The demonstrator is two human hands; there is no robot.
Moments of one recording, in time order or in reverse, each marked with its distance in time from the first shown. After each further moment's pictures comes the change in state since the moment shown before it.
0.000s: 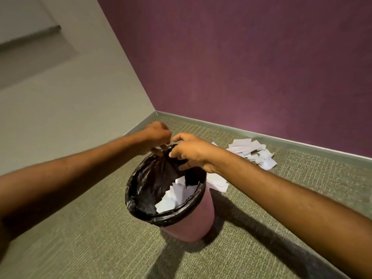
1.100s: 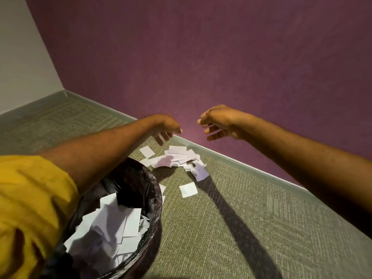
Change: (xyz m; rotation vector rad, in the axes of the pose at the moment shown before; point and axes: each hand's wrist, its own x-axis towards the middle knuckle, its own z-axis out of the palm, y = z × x) left_hand 0.187 0.106 0.115 -0.071 -0.531 0.225; right_hand 0.028 -0.051 -0.203 -0.420 0.569 0.283
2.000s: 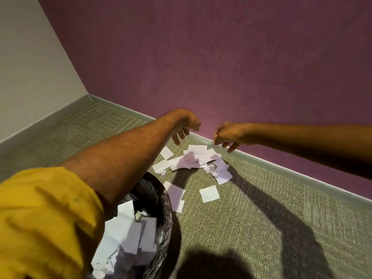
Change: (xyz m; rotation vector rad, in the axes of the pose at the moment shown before) left_hand 0.032 0.032 -0.002 0.115 0.027 -0.166; right_hand 0.111 0.061 0.015 -0.391 -0.249 0.034
